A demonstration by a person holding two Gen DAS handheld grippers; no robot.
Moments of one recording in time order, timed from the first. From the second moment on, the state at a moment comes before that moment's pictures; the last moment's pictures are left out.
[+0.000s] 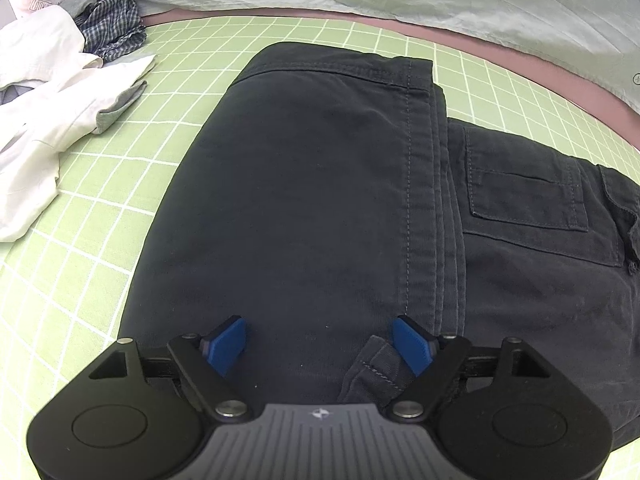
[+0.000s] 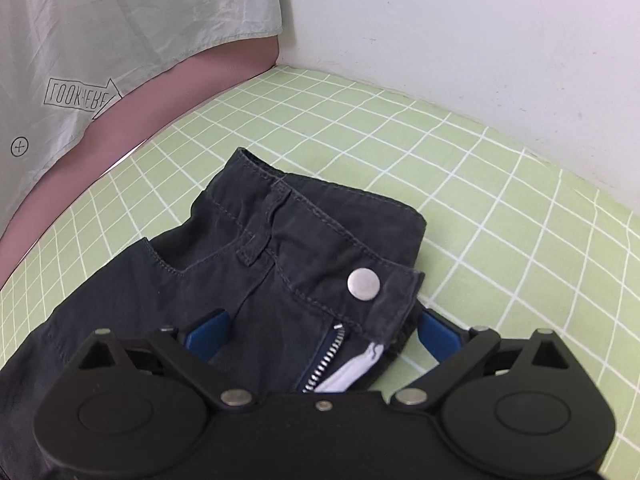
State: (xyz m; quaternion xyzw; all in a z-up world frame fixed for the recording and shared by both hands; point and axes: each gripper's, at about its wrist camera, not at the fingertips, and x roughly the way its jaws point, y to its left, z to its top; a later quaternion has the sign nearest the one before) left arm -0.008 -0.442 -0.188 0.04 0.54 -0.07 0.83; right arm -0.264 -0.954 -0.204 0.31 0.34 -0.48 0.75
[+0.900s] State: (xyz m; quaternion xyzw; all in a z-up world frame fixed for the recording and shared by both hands) left arm -0.013 -0.414 -0.150 0.06 0.49 -0.11 0.86; right arm -0.222 -0.853 -0.072 0.18 0.21 -0.36 0.89
